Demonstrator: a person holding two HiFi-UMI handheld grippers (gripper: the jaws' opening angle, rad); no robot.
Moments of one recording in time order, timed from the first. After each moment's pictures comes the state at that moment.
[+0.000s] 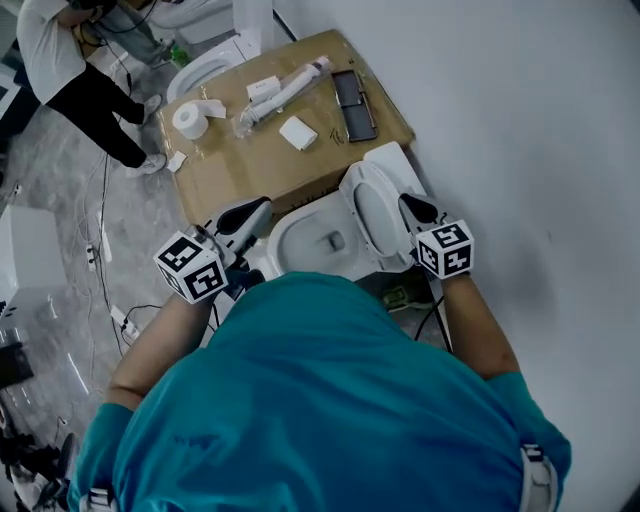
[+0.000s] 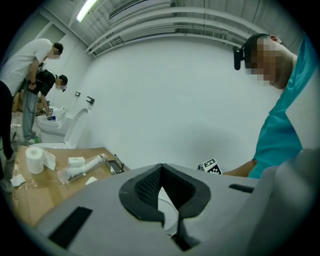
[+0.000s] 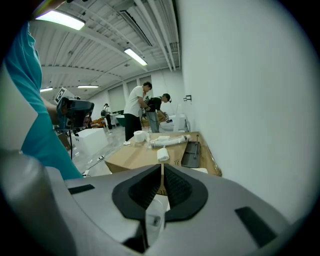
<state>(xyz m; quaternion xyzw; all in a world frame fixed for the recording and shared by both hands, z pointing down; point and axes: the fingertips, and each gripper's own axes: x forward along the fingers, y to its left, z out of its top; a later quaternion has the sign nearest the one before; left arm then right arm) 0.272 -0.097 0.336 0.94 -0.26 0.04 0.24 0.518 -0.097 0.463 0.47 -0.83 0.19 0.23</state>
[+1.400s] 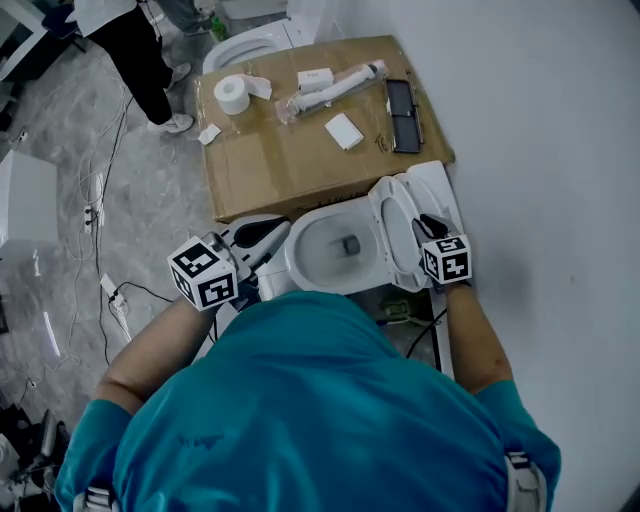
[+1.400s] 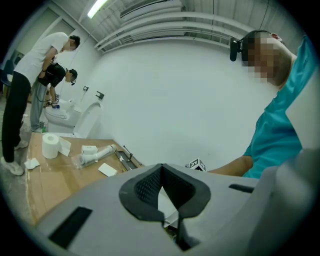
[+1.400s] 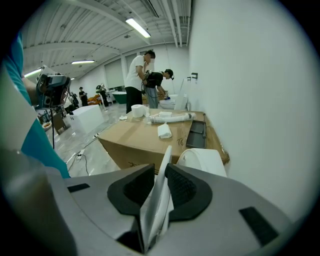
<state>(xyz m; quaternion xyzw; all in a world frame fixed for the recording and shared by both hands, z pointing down) 0.194 -0.069 0.375 0.92 -0.26 0.04 0.27 0.478 -0.107 0.555 0.45 -0.79 0.21 0.36</state>
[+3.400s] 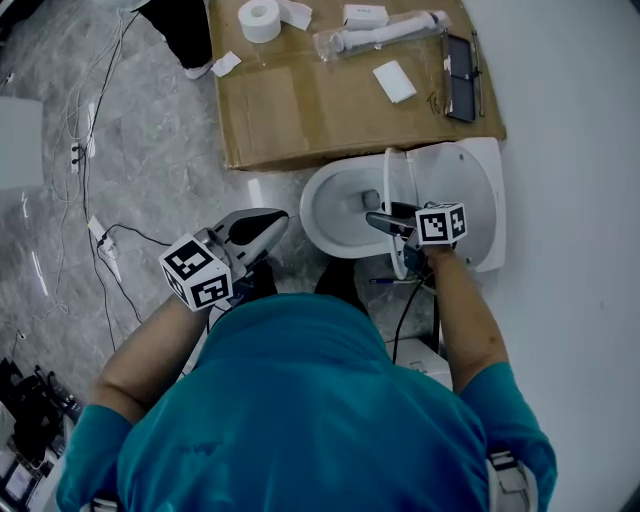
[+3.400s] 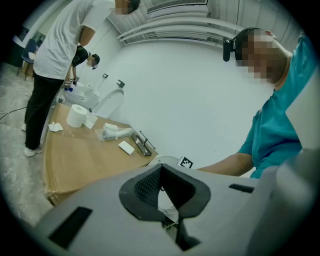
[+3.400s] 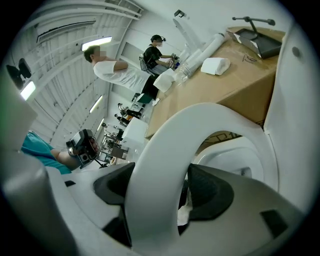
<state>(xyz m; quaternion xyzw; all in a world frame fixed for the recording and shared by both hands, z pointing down) 0.098 -0.042 0.478 0.89 -0.29 0.04 0.36 0.278 -0.058 0.659 0.18 -0.77 0.56 0.24</state>
